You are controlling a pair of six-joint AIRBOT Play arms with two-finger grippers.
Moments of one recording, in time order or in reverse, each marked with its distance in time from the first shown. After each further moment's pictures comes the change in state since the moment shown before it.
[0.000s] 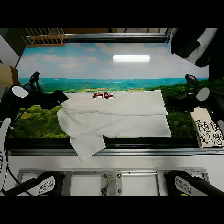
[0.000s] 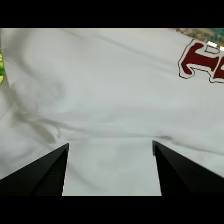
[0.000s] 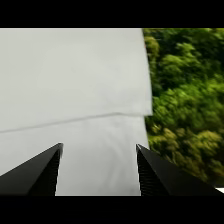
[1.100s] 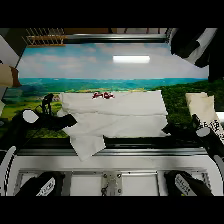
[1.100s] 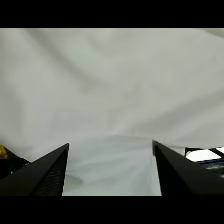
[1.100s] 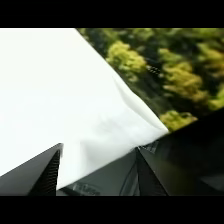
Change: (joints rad) left arm -0.120 0.282 -0.373 0.042 -0.026 -0.010; right arm -0.200 0.204 -0.623 0.345 -0.250 0.069
